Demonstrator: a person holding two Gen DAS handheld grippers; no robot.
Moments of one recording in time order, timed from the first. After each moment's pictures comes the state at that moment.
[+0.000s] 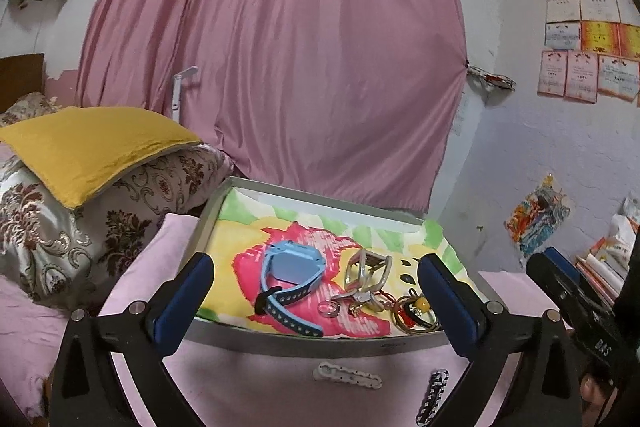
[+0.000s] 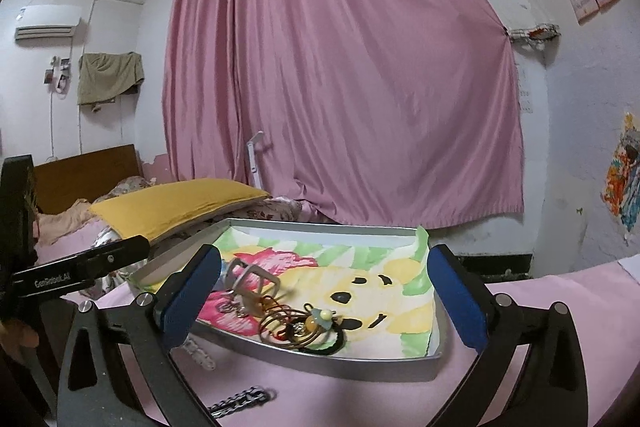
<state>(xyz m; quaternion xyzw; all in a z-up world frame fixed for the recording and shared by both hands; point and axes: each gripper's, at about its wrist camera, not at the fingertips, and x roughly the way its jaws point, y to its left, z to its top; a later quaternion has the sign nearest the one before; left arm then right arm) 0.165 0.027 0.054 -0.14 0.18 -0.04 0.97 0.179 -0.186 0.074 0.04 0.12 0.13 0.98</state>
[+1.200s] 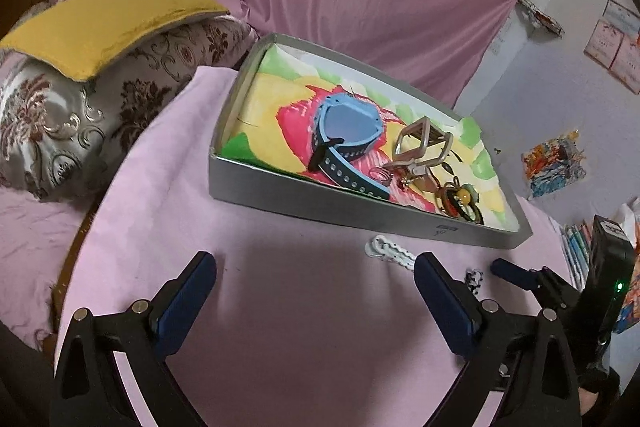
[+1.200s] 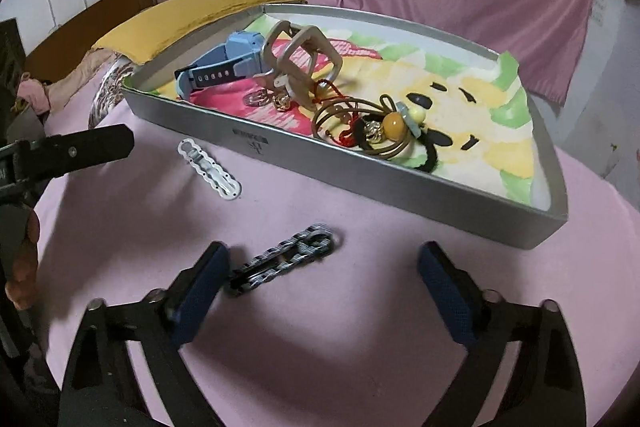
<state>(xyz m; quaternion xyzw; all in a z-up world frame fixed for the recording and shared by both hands) 0.175 0.053 0.005 -0.19 0.41 -0.04 0.89 0.216 -0.130 0.003 -0.07 0.45 0.19 0.87</state>
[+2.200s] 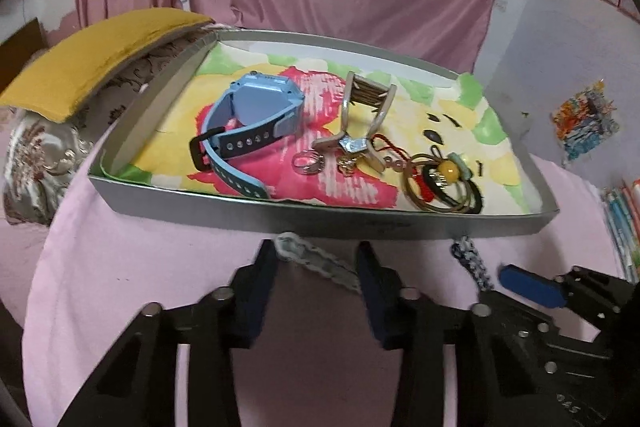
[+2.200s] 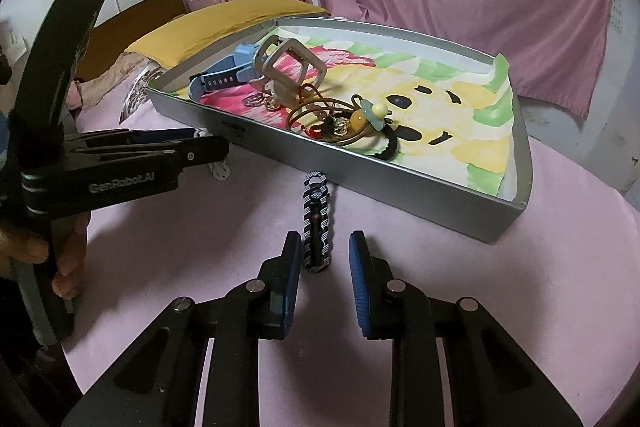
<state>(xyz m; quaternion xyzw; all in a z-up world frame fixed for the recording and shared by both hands) 0.203 -0.041 0.005 -0.08 0.43 0.02 0.90 0.215 -0.177 0.005 -0.05 0.43 0.25 0.87</state>
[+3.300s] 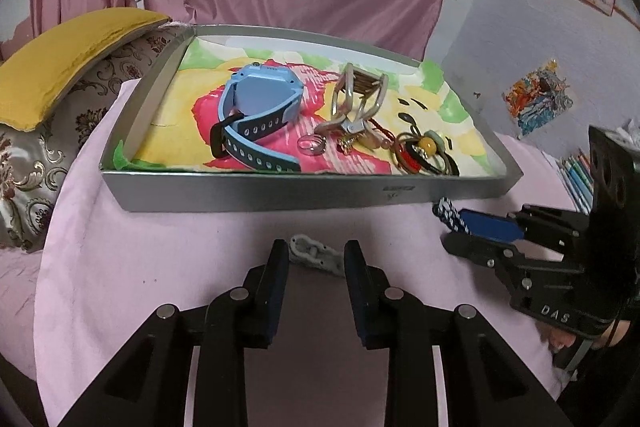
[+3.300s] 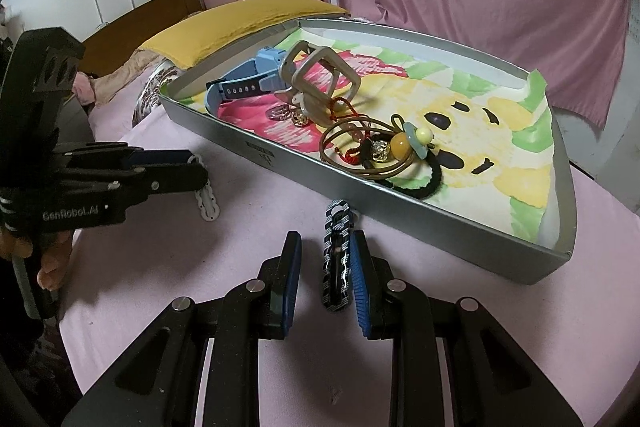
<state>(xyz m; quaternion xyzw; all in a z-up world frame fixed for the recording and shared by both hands) 0.190 0.000 0.005 -0.10 0.43 -0.10 0.89 0.223 -0.149 0.007 -0.05 0.43 0.28 0.86</state>
